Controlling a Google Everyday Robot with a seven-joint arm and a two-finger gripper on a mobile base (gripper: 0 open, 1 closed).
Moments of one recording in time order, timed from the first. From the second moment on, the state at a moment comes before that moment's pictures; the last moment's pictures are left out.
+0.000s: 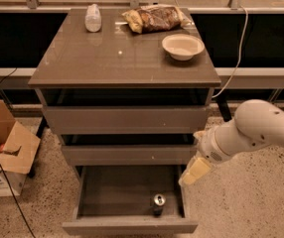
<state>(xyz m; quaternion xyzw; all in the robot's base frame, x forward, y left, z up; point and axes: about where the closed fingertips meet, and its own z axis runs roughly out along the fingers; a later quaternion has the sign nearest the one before) 0.497 -0.163 0.653 -0.51 0.81 0.15 0.23</state>
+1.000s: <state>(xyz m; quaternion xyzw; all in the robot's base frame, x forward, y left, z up) 0.509 -0.168 0.579 -0.46 0.84 0.18 0.23</state>
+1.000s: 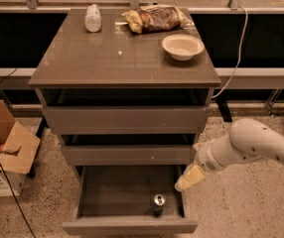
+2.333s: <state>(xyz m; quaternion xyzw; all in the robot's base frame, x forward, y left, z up) 0.523 -0.144 0.492 -0.42 0.85 0.20 0.25</state>
